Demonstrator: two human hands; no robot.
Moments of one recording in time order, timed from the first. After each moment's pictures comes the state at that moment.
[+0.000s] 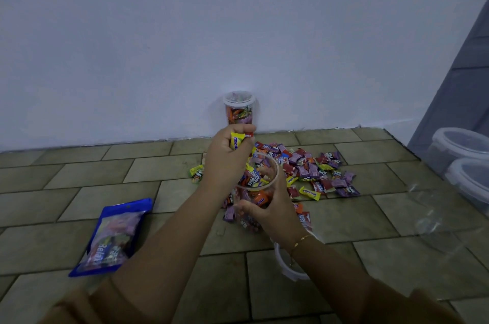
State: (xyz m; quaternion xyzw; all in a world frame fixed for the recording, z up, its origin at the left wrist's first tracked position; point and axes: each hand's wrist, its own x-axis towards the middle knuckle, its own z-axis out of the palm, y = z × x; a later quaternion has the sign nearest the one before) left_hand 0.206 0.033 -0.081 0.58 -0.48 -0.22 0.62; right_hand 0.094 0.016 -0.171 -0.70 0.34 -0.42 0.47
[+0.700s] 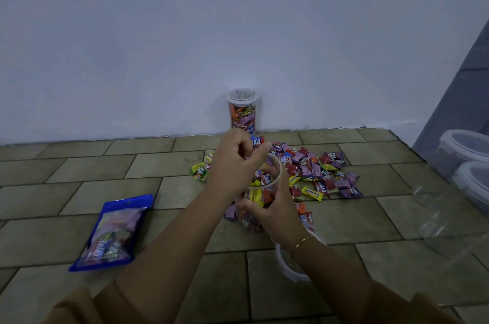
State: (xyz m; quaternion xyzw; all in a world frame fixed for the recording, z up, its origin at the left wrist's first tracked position) left_hand 0.206 0.032 -0.098 0.60 -0.56 -0.10 0.57; right_hand 0.095 0.015 -0.173 -0.71 0.34 -0.43 0.45
